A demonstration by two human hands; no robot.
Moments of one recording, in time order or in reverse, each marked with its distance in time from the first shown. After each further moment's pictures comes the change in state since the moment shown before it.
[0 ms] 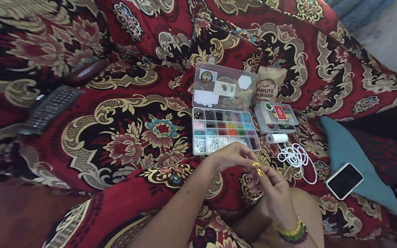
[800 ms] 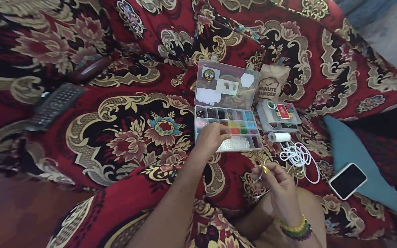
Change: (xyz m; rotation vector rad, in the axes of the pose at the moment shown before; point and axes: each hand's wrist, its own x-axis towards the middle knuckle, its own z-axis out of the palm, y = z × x) left_hand -0.025 0.035 -0.031 0.888 0.646 -0.276; right_hand 0.003 -0.002 -0.005 -0.049 0.039 0.004
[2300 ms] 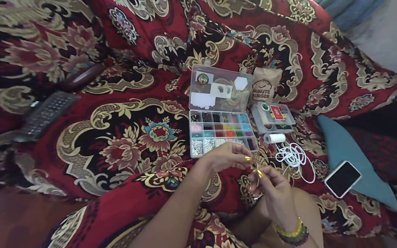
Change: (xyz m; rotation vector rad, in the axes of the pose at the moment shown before) left_hand 0.000 0.005 0.048 -1.031 -0.645 0.106; right_hand -0.004 -0.006 0.003 0.130 -0.021 -0.016
